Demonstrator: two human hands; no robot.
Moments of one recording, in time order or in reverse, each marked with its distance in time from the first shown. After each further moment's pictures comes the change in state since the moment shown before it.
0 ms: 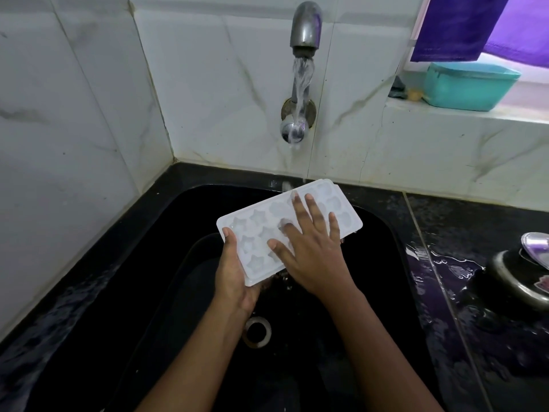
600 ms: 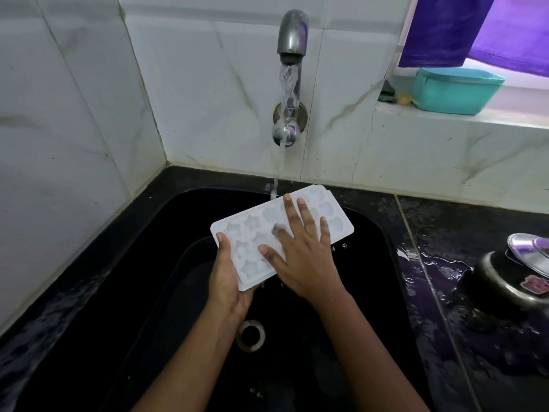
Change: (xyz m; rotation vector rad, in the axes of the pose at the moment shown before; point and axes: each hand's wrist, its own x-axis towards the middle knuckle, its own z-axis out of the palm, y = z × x) left_hand -0.001 -0.001 0.000 0.026 0.012 0.011; right_hand -0.001 -0.001 -0.001 0.028 -0.042 0.000
